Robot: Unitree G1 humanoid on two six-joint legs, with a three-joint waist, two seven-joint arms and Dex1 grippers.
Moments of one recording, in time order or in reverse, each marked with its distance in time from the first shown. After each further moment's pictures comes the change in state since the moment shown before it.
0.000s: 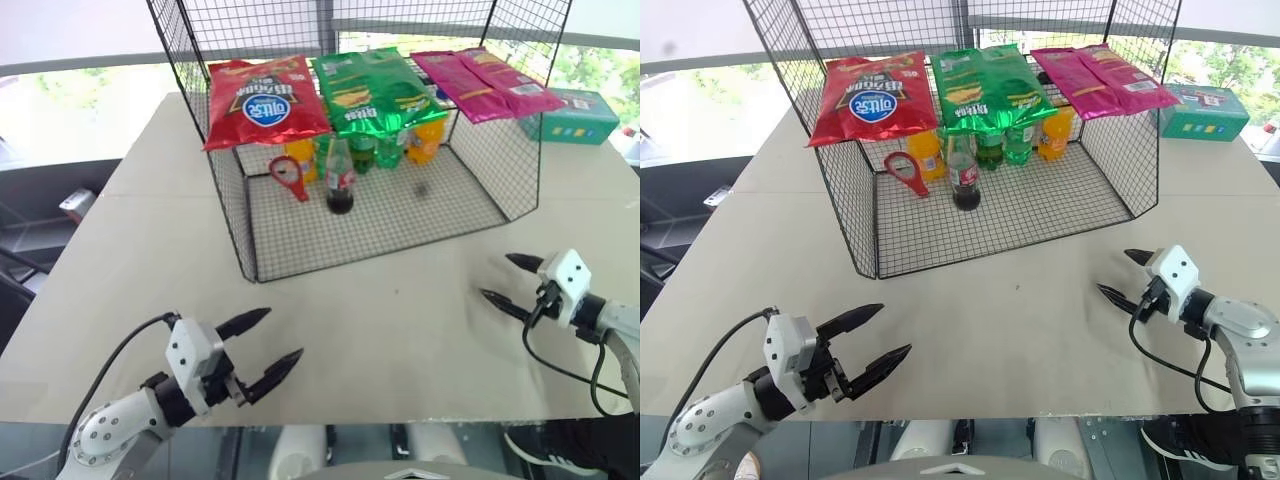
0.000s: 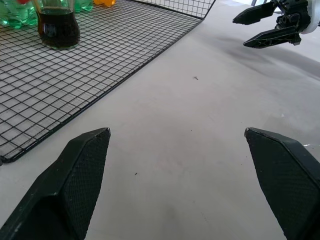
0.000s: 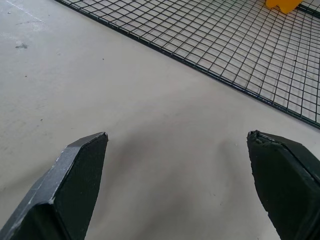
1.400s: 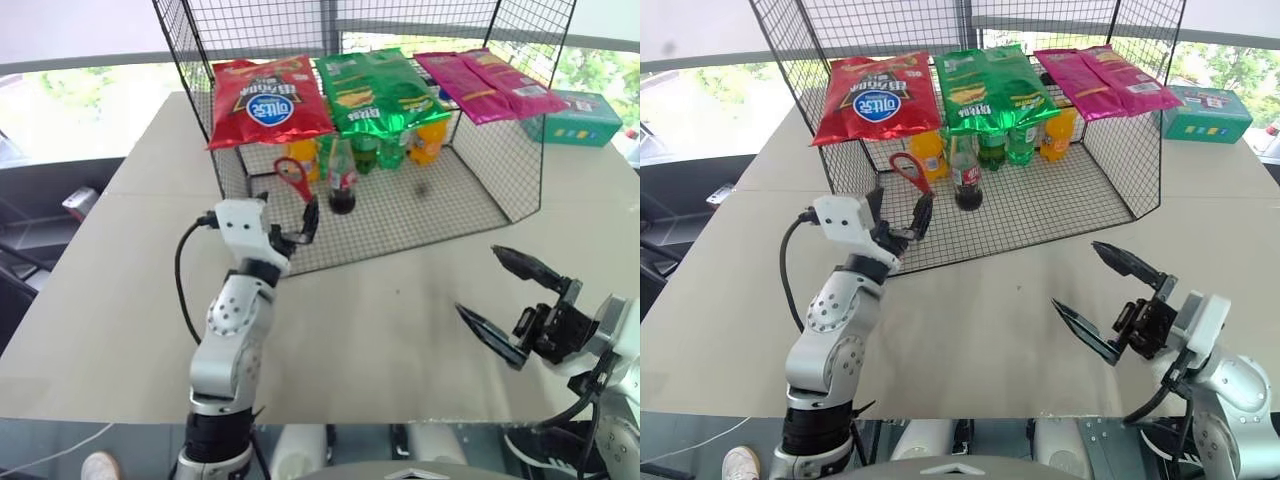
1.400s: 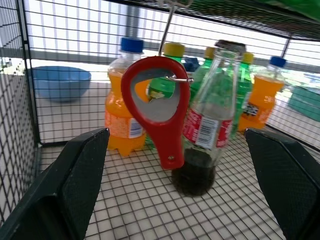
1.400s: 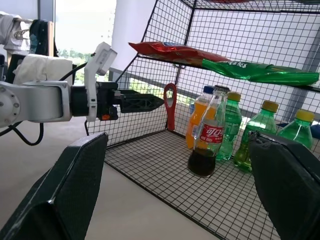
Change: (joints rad) left arm -0.727 -0.471 -0.206 0.174 0.317 0.181 0.769; right arm 0.313 0.242 -0.015 -0.580 0.303 -0.218 0.004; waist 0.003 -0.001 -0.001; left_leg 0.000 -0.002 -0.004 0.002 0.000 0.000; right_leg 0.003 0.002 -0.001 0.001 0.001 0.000
